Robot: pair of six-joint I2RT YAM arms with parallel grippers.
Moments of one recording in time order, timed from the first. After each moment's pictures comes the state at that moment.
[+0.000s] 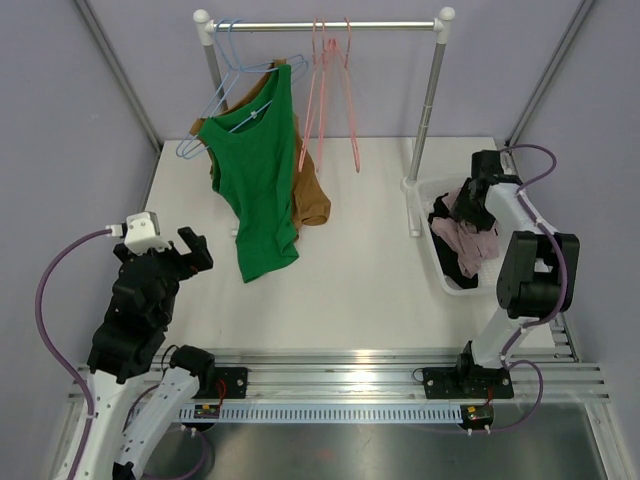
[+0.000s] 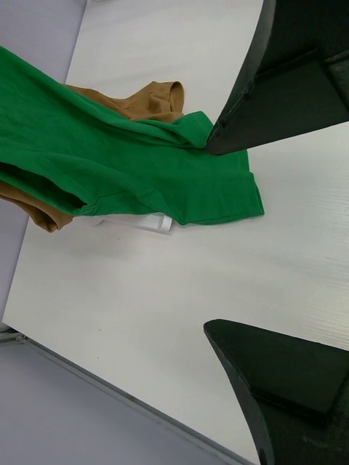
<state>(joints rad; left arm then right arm) -0.32 0.45 0.86 -0.66 -0.43 -0.28 -0.07 1.77 1.31 -0.63 0.22 0.41</state>
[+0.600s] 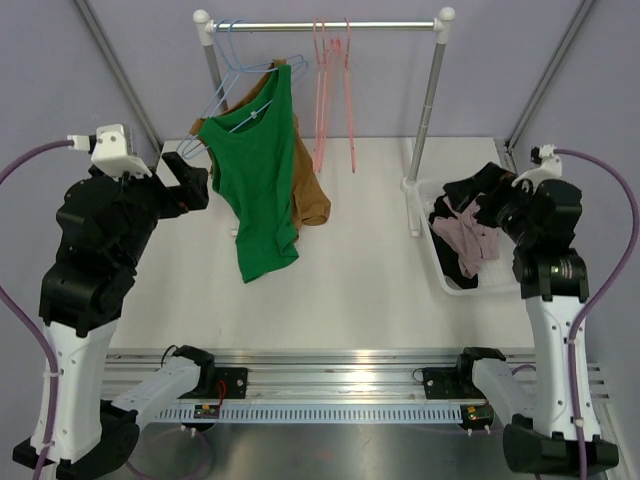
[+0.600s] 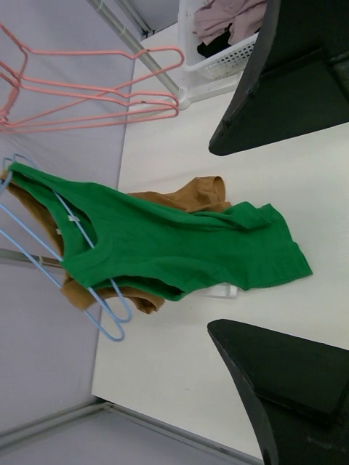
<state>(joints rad) -0.31 0.88 1.57 -0.82 -0.21 -0.27 -0.07 0.92 1.19 -0.55 -0.25 0.46</state>
